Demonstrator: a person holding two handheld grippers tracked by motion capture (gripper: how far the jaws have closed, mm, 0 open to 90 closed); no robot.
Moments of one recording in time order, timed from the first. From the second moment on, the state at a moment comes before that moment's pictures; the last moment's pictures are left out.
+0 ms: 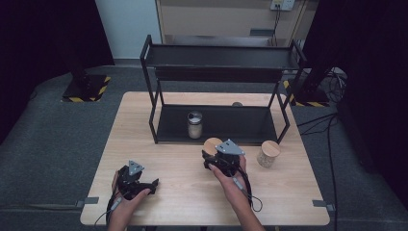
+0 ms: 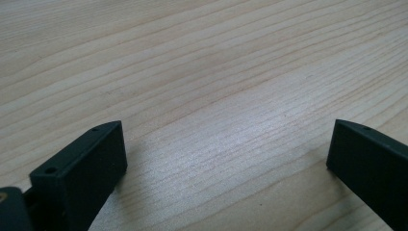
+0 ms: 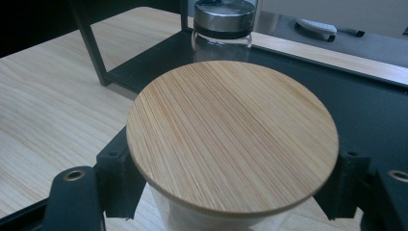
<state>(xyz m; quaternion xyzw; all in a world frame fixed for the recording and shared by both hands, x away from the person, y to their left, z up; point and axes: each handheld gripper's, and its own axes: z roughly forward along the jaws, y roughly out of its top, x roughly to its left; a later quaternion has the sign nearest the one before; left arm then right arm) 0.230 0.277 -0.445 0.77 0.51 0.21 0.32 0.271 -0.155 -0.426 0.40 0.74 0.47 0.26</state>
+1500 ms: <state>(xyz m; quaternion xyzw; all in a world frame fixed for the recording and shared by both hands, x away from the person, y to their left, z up) 0.230 0.277 -0.445 0.77 0.51 0.21 0.32 0.312 -0.159 -0.402 0.43 0.73 0.45 0.28</state>
